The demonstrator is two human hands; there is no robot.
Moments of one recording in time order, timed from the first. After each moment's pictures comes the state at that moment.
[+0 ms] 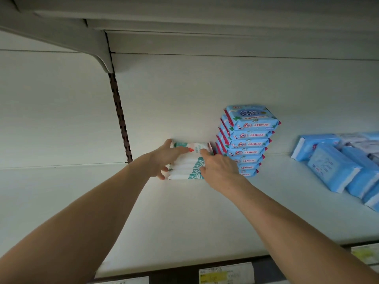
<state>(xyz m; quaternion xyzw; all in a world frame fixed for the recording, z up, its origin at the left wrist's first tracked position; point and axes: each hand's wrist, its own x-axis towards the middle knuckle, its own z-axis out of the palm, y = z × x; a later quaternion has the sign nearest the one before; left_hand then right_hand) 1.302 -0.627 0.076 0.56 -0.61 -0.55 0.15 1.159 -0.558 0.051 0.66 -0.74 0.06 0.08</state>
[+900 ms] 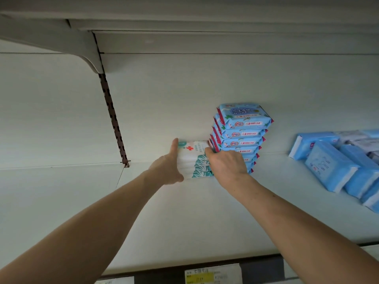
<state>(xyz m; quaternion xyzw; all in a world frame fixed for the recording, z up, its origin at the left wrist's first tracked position) 1.280 -0.615 0.045 0.56 -0.80 -0.22 0.05 1.124 -0.551 0.053 0.68 -0.70 -0.01 0.20</state>
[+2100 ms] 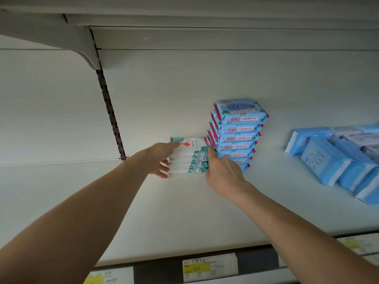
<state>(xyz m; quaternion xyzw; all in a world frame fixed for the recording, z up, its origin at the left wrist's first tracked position) 1.285 -0.622 0.070 0.60 -0.54 -0.56 0.17 1.132 -0.529 0.035 0.64 -0.75 0.12 0.03</state>
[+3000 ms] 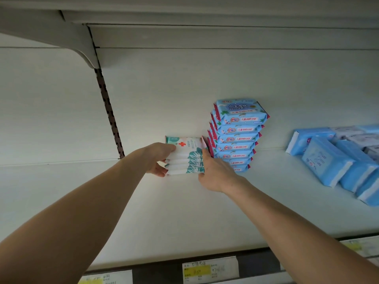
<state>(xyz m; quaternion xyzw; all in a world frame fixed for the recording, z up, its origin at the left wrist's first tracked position) 1.287 -0.627 0.070 0.61 -0.56 -0.54 0.16 1.141 -0.540 0.043 0.65 -0.74 0.11 -0.11</state>
